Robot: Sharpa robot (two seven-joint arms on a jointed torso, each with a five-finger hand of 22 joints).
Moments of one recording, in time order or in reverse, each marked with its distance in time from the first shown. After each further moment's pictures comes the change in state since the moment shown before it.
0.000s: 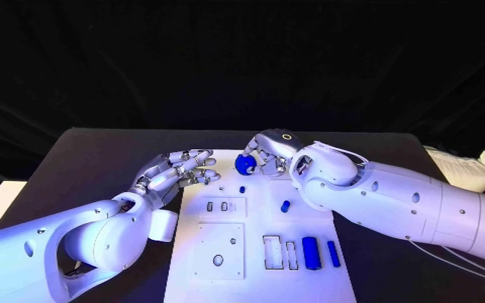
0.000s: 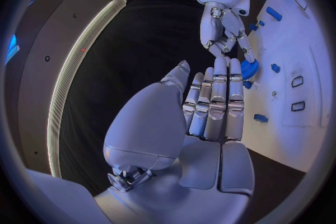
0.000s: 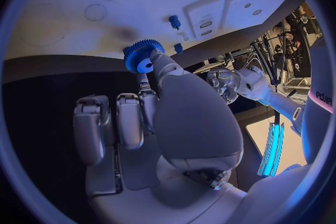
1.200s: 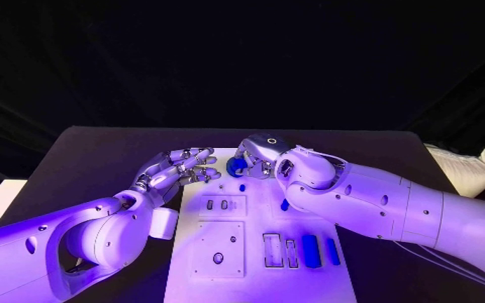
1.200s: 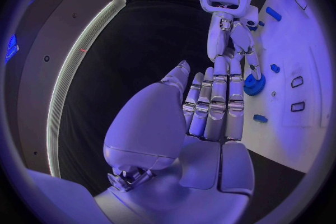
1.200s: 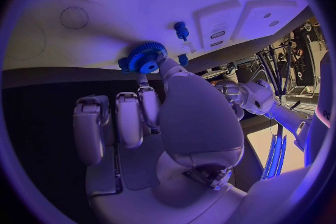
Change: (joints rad) left arm 0.000 -0.001 0.000 -0.002 0.000 0.004 -0.004; left_hand 0.000 0.000 0.000 0.000 0.000 0.000 0.000 0.000 0.000 0.000 0.000 0.000 0.000 0.000 0.000 -0.004 0.001 0.000 0.000 0.000 0.000 -0.001; right arm -0.018 0.110 -0.013 -0.111 -0.077 0.013 -0.050; right_hand -0.097 -0.015 0.014 0.017 -0.053 -0.071 0.019 -0.024 -0.013 -0.029 0.029 -0.101 -0.004 0.003 0.018 -0.026 0.000 0.000 -0.002 0.007 -0.011 0.000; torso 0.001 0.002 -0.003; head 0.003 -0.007
